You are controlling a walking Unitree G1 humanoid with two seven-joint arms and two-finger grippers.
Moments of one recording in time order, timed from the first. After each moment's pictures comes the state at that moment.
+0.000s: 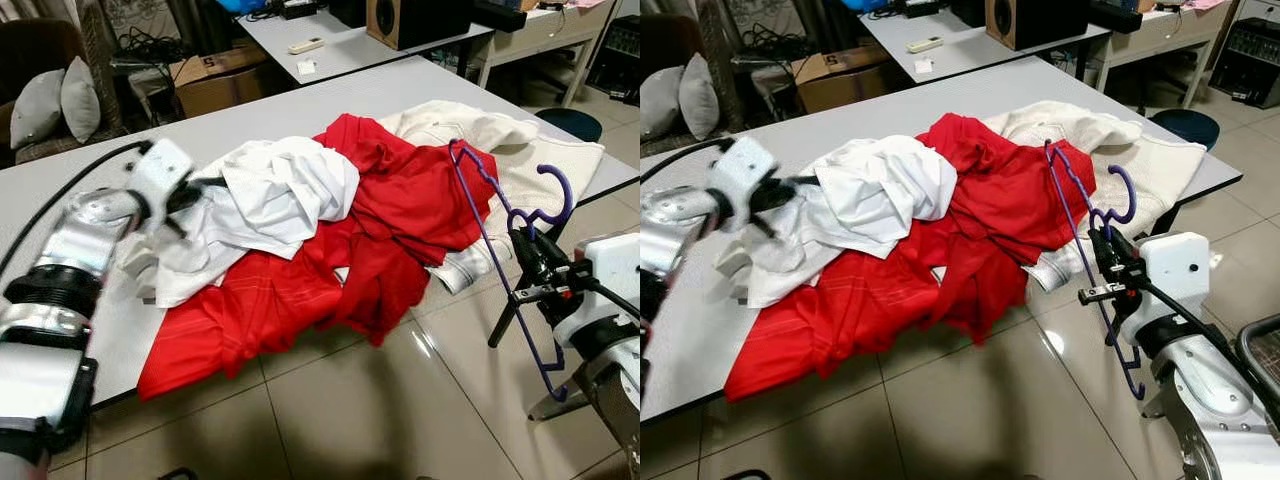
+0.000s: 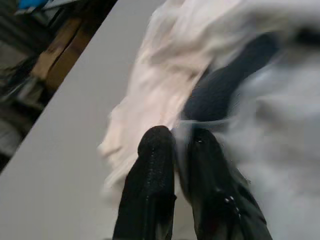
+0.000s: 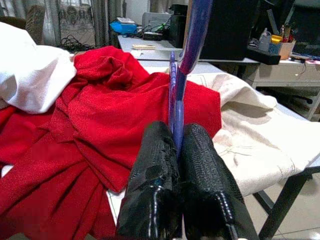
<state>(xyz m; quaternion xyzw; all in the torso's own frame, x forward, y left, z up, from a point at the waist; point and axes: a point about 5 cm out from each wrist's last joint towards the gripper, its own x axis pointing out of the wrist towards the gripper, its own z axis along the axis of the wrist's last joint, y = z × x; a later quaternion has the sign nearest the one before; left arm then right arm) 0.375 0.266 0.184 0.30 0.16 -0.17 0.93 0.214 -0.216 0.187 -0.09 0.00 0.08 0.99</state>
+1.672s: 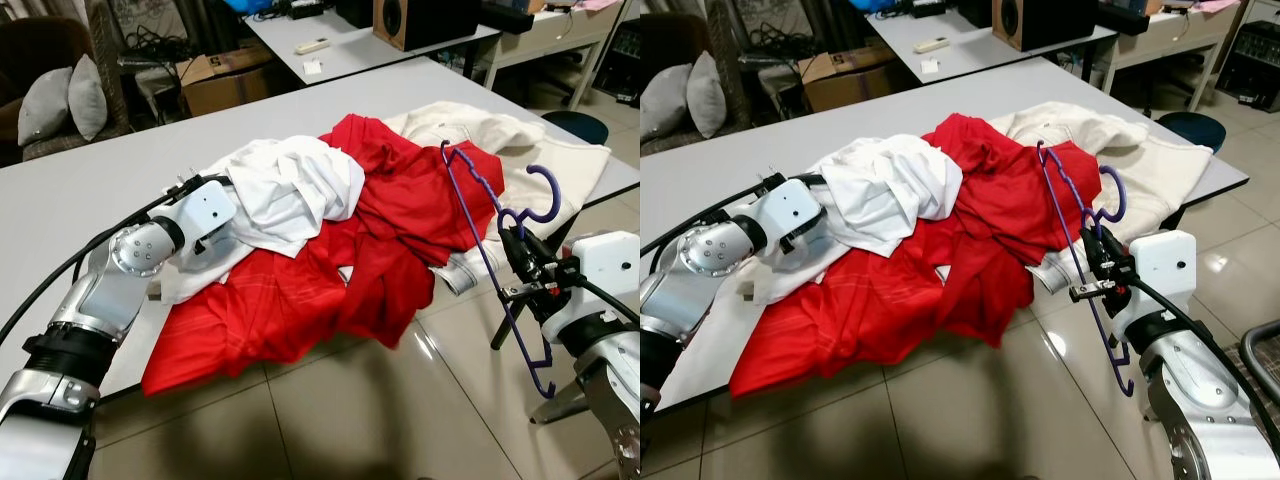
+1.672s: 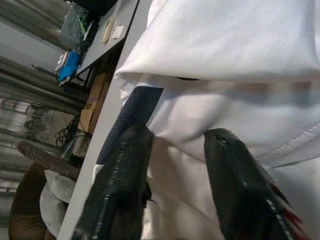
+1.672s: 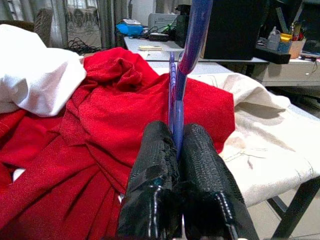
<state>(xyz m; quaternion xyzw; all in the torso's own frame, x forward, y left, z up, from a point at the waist) 0.350 0.213 0.164 0.44 0.06 -0.20 0.87 0.219 -0.210 0.183 -0.08 0.00 0.09 0.99</state>
